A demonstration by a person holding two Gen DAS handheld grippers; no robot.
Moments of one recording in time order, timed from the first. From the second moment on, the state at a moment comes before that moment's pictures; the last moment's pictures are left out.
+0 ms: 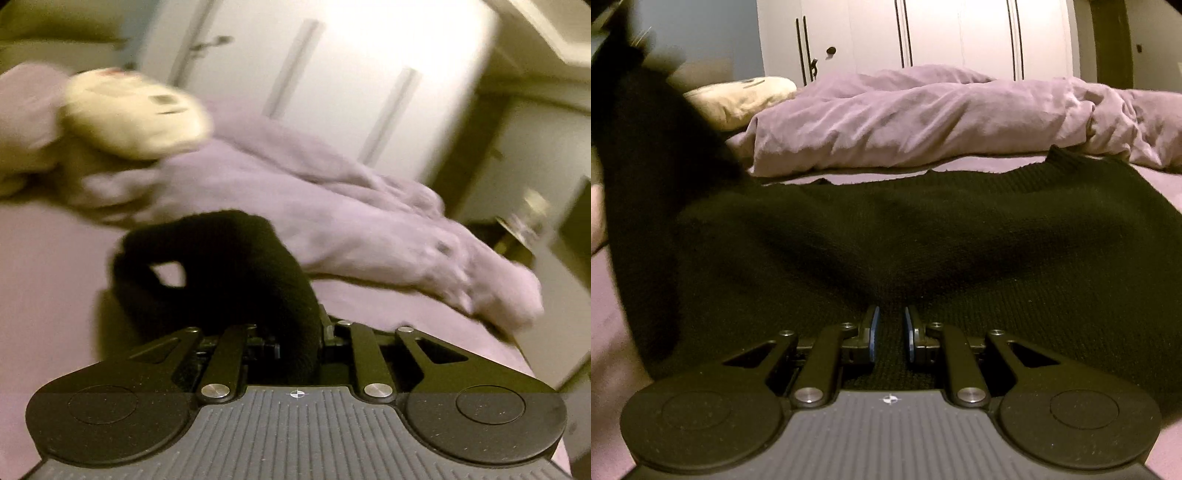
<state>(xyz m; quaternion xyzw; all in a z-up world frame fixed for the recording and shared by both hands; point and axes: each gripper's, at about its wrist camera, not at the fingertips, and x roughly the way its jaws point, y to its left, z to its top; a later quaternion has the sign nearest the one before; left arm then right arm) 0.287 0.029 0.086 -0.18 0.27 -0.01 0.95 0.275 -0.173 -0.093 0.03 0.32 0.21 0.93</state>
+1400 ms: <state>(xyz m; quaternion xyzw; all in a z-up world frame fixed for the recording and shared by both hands) 0.259 0.057 -0.002 -0.14 0.37 0.05 0.92 0.380 -0.200 -0.027 0.25 0.44 0.33 0.79</state>
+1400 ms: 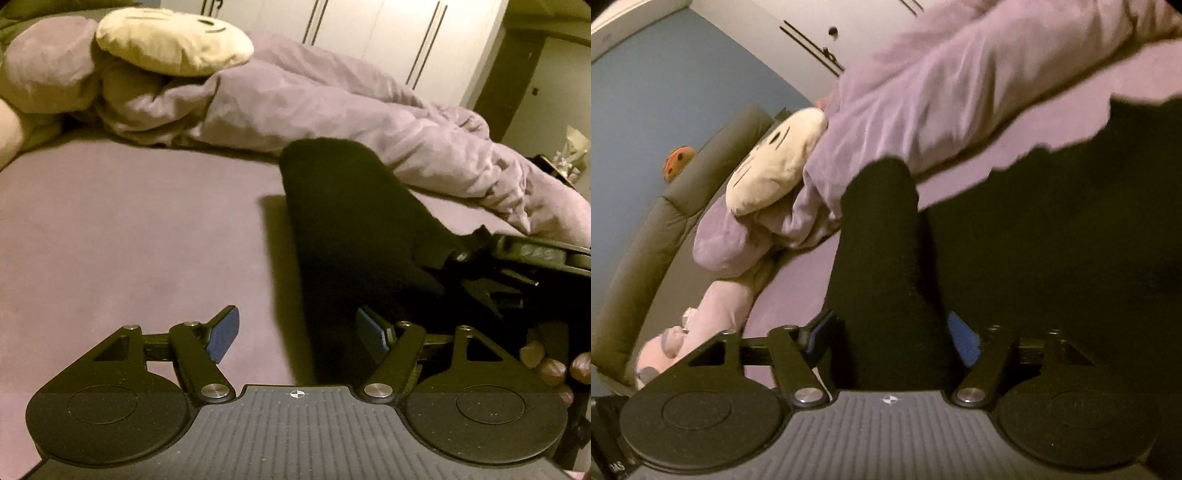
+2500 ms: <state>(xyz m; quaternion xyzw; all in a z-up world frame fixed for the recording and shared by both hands) 0.309 -0.014 -0.024 -0.05 0.42 0.08 0.90 0.381 -0.317 -0.061 0.40 0.41 0.30 0.76</state>
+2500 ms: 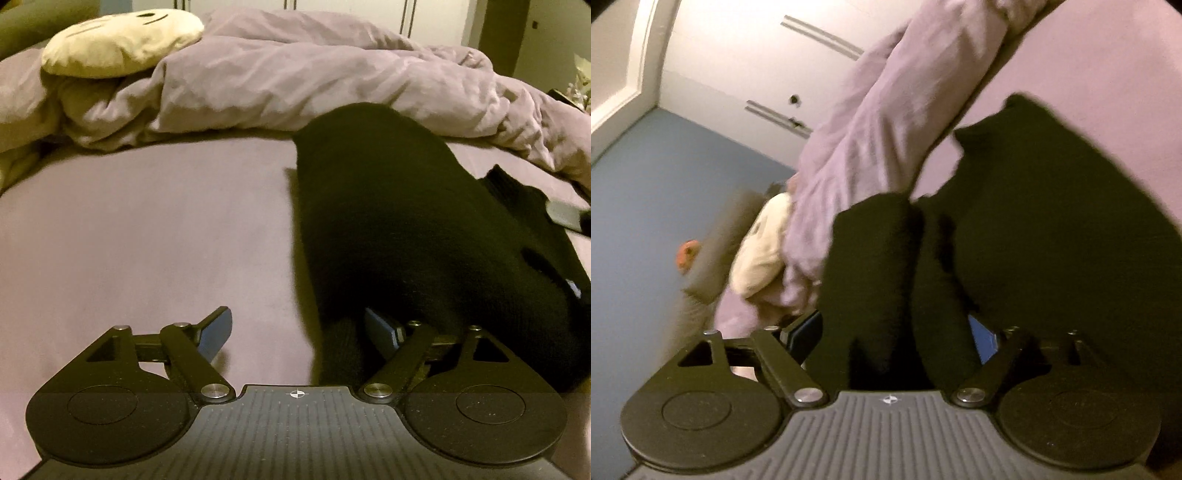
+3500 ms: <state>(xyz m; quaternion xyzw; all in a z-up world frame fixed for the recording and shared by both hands) 0.308 -0.061 -0.023 -0.04 0.42 0.04 0.91 0.323 -0.322 -0.009 0.07 0.30 0.07 0.95</state>
